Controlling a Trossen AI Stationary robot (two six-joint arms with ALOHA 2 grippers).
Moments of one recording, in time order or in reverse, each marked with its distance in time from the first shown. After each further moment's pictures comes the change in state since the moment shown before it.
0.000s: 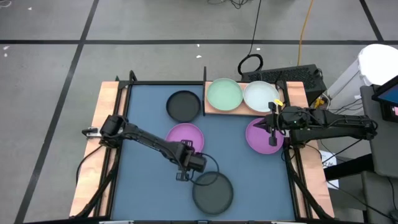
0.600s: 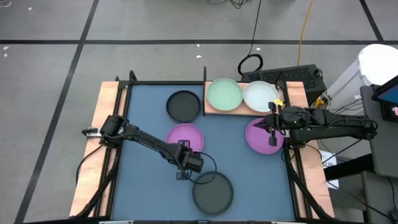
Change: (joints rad) left arm -0.004 0.000 -0.132 0.137 -0.051 -0.064; right arm 0.000 0.001 0.000 0.000 0.000 0.008
